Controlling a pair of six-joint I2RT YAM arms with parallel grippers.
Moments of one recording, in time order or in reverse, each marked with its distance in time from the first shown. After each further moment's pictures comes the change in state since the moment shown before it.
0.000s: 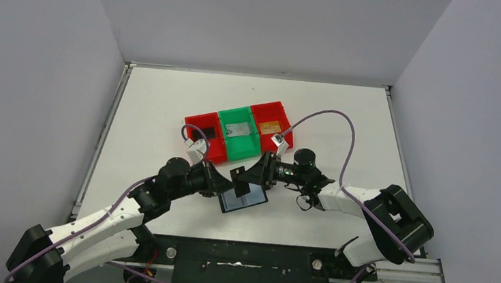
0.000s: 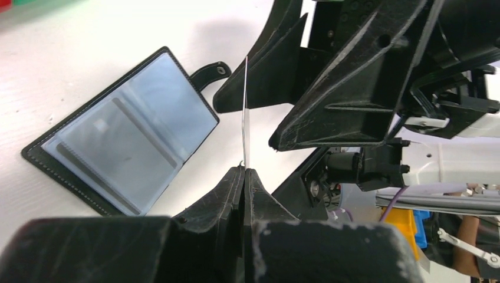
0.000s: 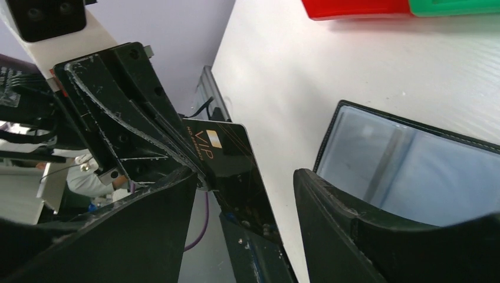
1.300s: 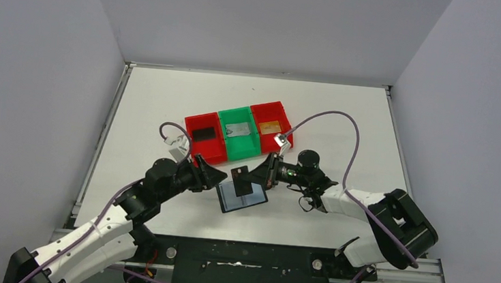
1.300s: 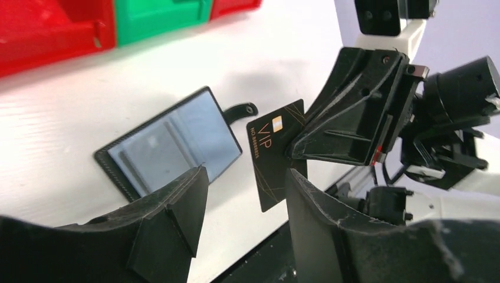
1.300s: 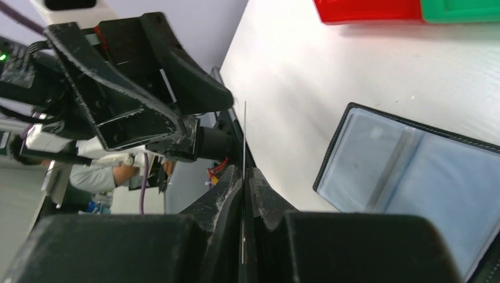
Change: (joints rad) left arm 0.062 -0.142 -0.012 -0.077 -0.095 -0.027; right arm -0.014 -0.016 -0.047 0.132 -0.060 0.053
